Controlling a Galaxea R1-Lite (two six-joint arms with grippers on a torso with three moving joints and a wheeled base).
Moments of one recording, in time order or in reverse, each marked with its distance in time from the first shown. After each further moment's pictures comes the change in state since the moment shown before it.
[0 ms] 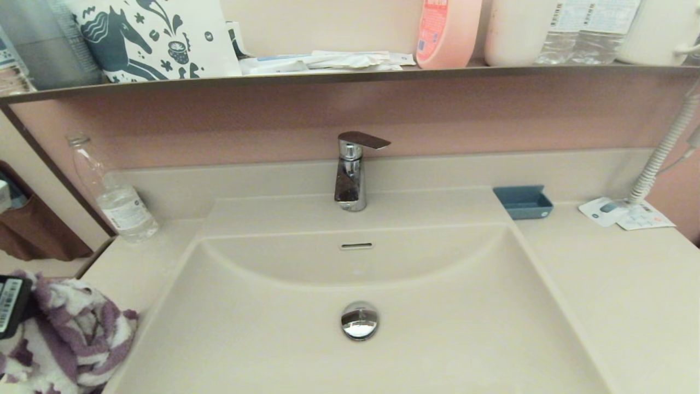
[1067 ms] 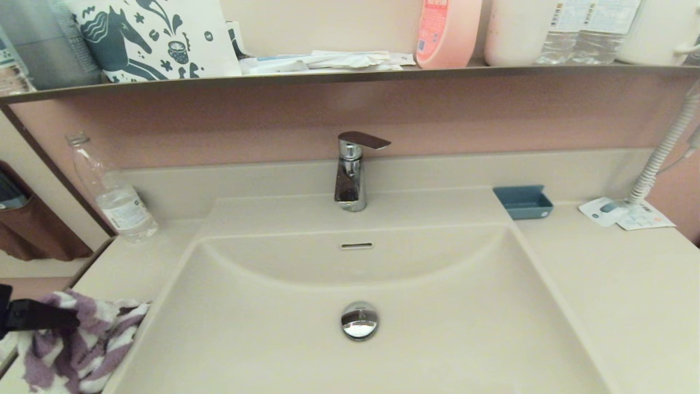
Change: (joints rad) left arm 0.642 0.072 0.011 -0.006 -0.887 0.413; right arm 0.000 0.000 0.000 0.000 0.000 0.000
